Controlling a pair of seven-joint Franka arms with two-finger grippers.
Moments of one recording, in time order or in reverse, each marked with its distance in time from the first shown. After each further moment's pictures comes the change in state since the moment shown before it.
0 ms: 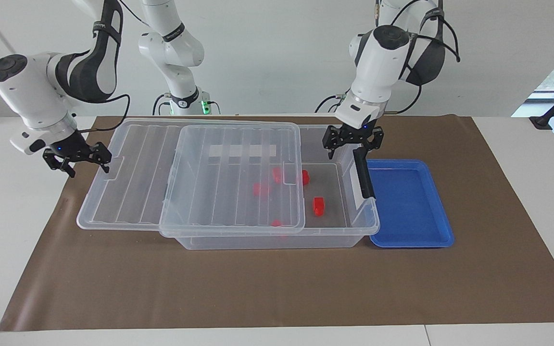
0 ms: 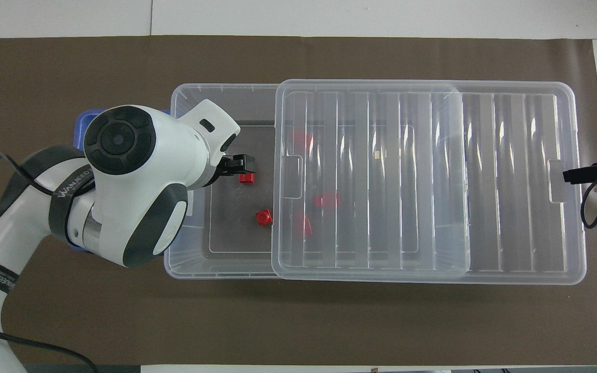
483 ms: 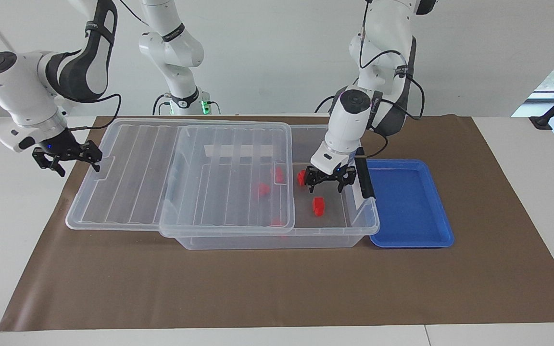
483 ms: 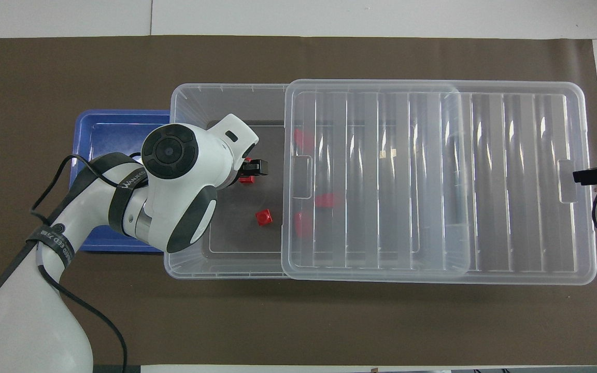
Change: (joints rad) left arm -0.022 0.131 0.000 -0.075 0.004 0.223 0.001; right arm -0.030 0.000 0.000 0.000 -0.001 0.019 -0.045
